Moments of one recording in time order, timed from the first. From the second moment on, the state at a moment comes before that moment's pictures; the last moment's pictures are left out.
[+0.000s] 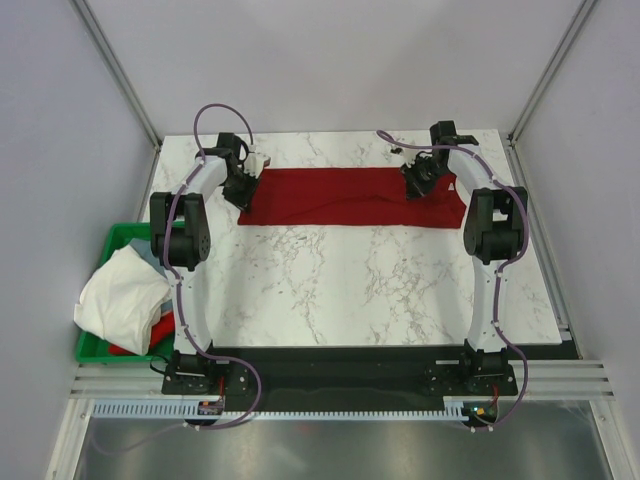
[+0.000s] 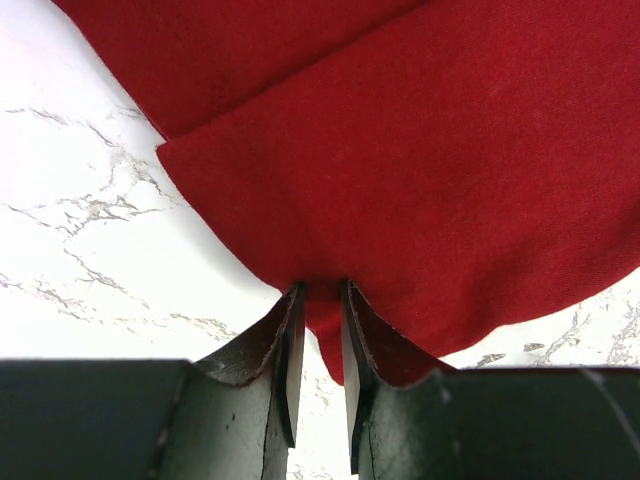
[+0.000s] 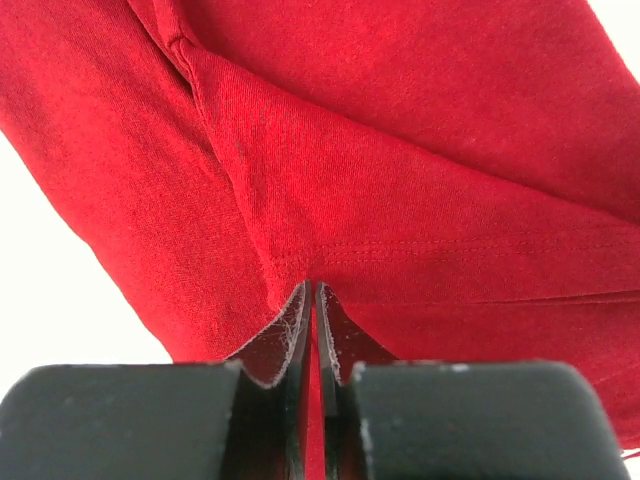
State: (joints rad) left arm -0.08 2.25 1.83 -0.82 0.16 0.44; right arm 0.06 2.33 2.00 -0.90 -0.49 -0.73
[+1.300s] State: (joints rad) left arm -0.10 2.25 1.83 -0.82 0.11 0.44; right arm 0.07 2.32 1.94 -0.90 -0.50 -0.73
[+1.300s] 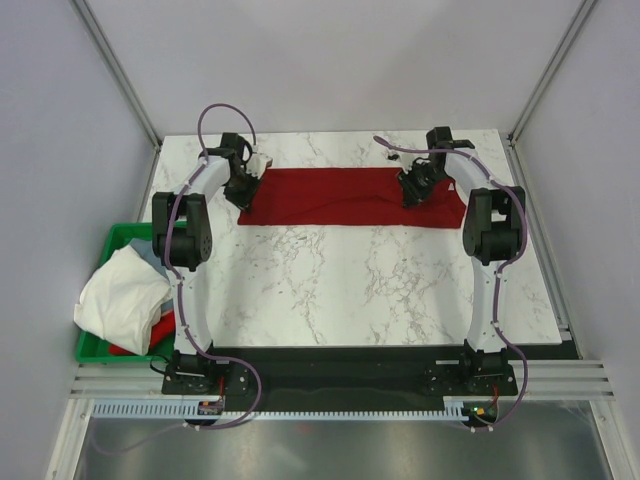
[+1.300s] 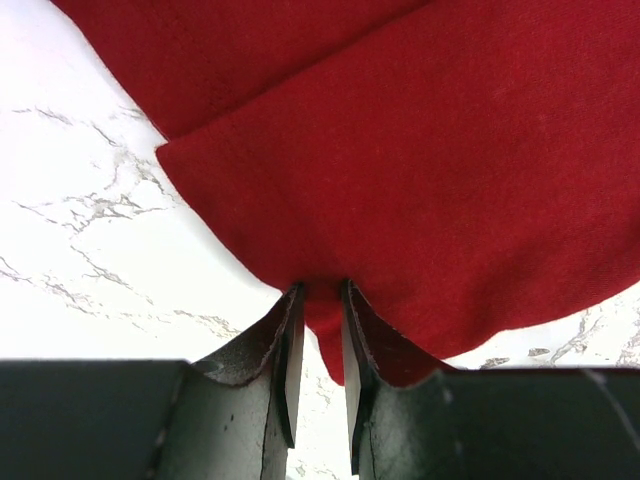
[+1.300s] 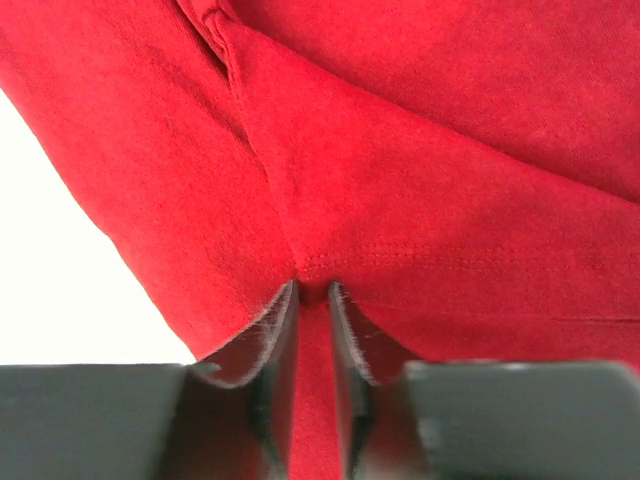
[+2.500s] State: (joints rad) left arm -0.11 1.85 1.52 -0.76 0.16 0.74; right arm 0.18 2.20 2.06 -0.64 -0.35 -0.55
